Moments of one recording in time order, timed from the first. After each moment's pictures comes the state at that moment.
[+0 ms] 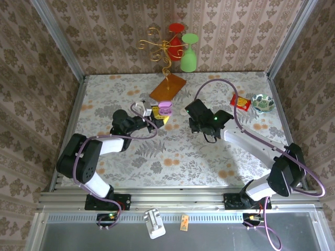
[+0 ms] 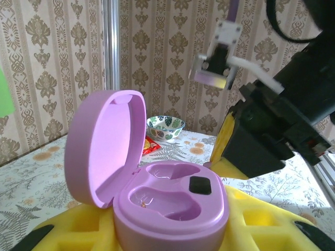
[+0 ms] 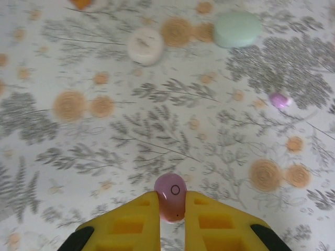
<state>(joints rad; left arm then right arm) -0.43 1.60 0.60 1.16 0.91 -0.18 0.70 1.46 1.23 -0.76 0.36 0.47</state>
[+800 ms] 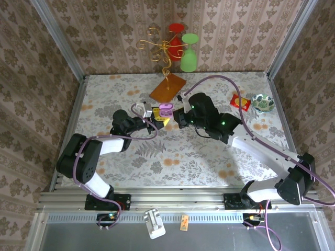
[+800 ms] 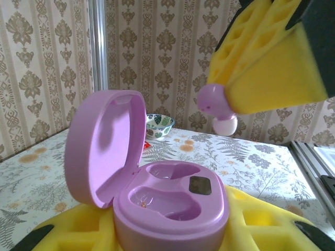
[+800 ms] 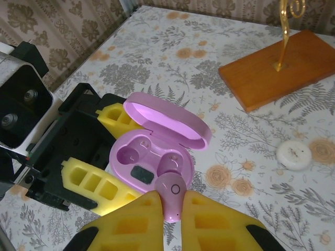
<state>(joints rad) -0.43 1.60 0.60 1.16 0.96 -0.18 0.75 1.36 1.24 -0.41 0.04 0.28</state>
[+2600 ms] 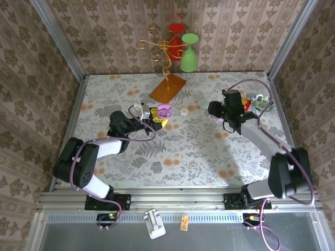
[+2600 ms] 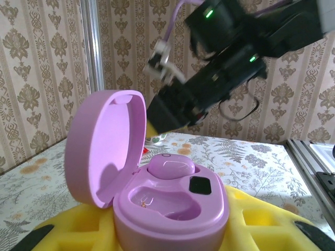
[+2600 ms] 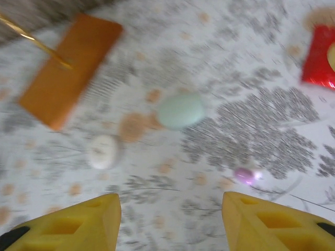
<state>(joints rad) -0.42 1.54 0.58 1.16 0.99 -0.16 0.21 1.45 0.97 -0.25 0.04 0.44</state>
